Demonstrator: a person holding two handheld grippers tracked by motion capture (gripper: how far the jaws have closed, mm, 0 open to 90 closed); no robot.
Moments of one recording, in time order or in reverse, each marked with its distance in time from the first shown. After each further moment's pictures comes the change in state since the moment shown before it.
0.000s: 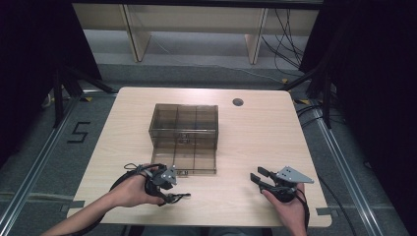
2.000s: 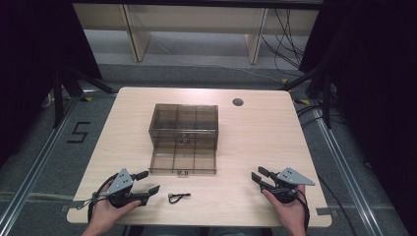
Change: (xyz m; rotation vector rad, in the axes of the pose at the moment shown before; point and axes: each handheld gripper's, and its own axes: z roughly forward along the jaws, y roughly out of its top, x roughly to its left) left arm -0.003 -0.110 0.009 -0.732 0.294 -0.373; right arm 0.001 -0.001 -0.001 -0.054 -0.035 -0.043
